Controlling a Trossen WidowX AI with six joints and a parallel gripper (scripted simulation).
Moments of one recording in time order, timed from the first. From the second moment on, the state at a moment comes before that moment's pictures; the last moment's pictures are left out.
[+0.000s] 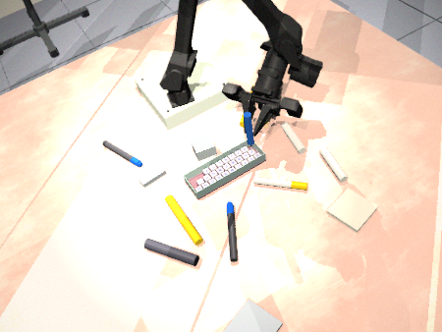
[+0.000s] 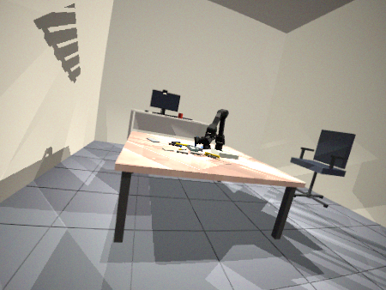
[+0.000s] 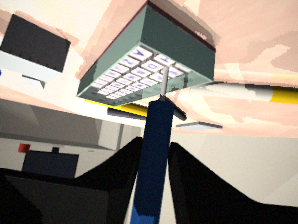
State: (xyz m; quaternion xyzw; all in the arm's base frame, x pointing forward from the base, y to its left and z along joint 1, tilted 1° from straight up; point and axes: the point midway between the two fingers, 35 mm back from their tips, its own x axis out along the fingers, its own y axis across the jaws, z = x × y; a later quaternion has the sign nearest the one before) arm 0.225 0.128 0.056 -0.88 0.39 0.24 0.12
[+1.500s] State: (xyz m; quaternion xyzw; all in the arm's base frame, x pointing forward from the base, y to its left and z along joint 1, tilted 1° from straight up) arm 0.223 0.124 0.081 -0.88 0.40 0.24 0.12
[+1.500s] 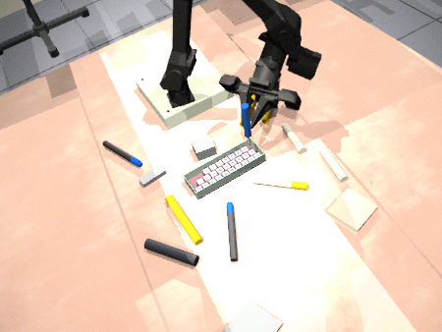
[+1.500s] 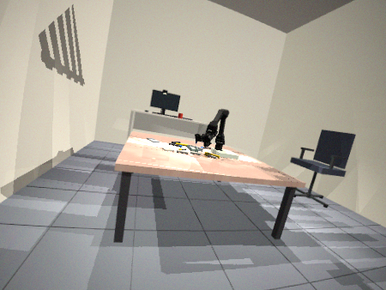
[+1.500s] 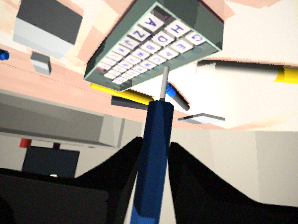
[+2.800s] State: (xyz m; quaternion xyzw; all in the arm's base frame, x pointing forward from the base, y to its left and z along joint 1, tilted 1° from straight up) arm 0.209 0.115 0.064 -0.88 0.39 0.24 0.12
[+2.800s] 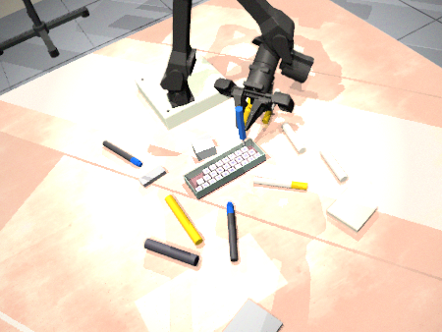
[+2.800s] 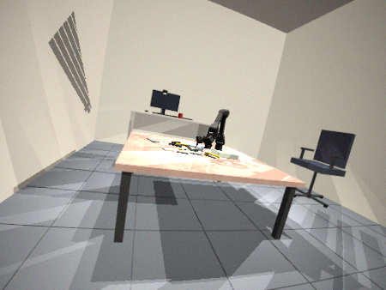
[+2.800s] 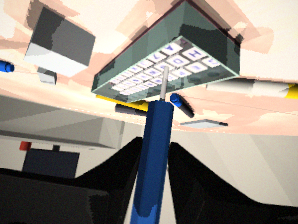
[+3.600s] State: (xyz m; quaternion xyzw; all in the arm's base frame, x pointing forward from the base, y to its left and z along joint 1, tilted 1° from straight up) arm 0.209 0.115 0.055 -0.88 0.39 0.24 0.12
